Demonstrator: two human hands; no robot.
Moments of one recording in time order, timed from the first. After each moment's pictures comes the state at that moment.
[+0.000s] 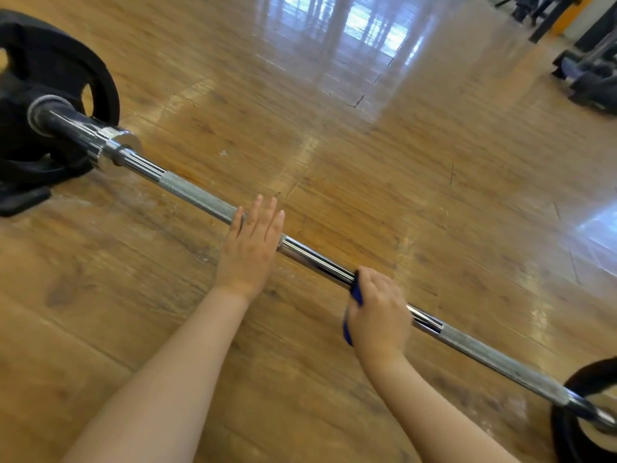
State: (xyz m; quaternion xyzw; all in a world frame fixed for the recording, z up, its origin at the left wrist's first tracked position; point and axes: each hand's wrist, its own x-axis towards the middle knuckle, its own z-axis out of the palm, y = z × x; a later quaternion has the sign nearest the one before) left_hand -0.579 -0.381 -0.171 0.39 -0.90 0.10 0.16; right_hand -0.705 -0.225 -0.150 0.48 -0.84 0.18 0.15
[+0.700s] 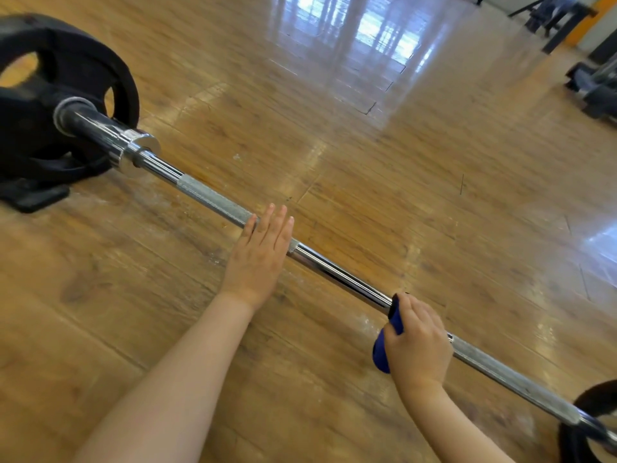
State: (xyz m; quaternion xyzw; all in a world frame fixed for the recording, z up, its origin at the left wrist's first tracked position) left_hand -0.570 -0.382 -0.177 0.36 -0.91 0.10 0.20; right_hand -0.726 -0.190 -0.148 0.47 -0.85 0.14 0.17
